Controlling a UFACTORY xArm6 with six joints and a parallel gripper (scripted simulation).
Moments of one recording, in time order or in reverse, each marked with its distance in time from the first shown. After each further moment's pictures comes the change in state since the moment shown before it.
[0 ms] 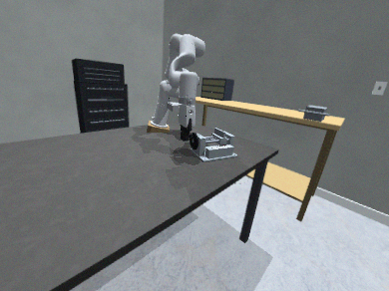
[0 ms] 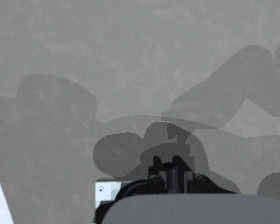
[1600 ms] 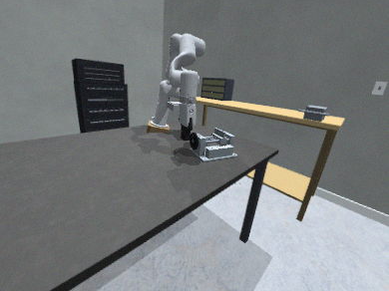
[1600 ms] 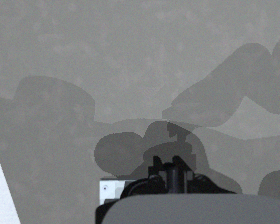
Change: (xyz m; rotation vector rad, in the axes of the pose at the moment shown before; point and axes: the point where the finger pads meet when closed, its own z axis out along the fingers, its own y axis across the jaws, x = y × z) arm 0.000 -0.006 -0.004 0.003 0.000 0.000
